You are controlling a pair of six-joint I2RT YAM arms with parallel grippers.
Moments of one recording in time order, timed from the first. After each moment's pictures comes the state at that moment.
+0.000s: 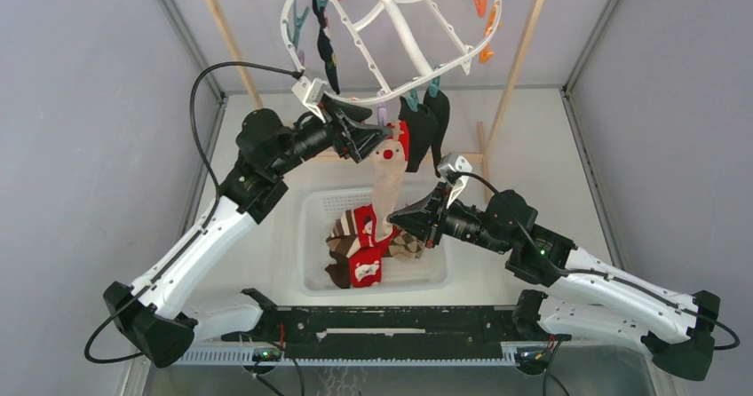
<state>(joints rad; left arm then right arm) -0.59 1.15 1.19 0.10 0.42 -0.34 1.05 0.81 0.80 -0.02 -0.13 0.41</state>
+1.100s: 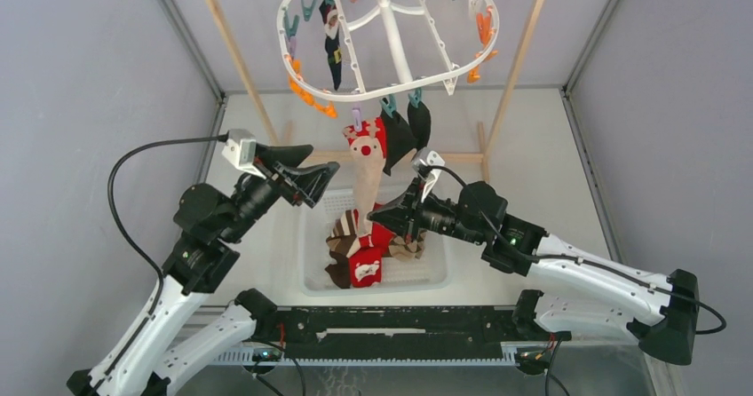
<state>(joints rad) -0.60 0.68 0.94 -0.07 0.15 -0.35 1.06 0.97 0.83 0.08 -0.17 0.42</state>
